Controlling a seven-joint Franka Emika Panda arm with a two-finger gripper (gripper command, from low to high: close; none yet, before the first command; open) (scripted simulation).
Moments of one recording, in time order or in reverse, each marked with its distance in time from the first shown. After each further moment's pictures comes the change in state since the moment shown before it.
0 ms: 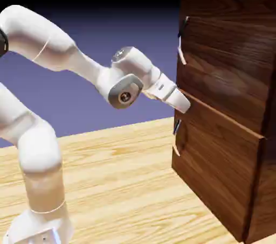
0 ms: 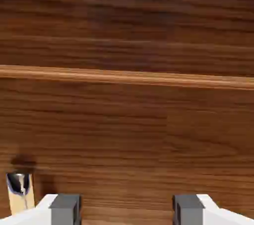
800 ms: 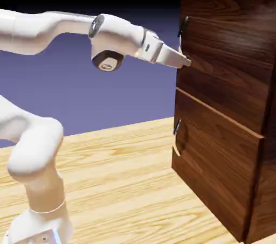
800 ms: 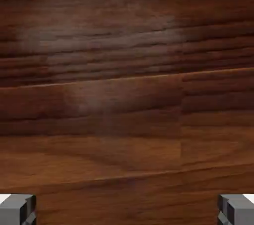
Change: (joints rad) arm -0.398 -0.257 0.443 0.187 1.044 -0.056 -0.637
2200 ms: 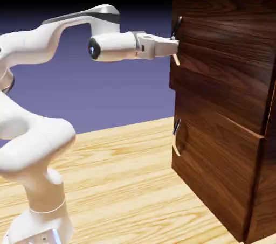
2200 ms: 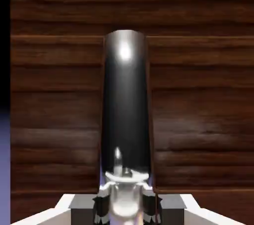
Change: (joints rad) arm -0.355 -0.300 0.336 0.078 1.096 -0.309 -0.756
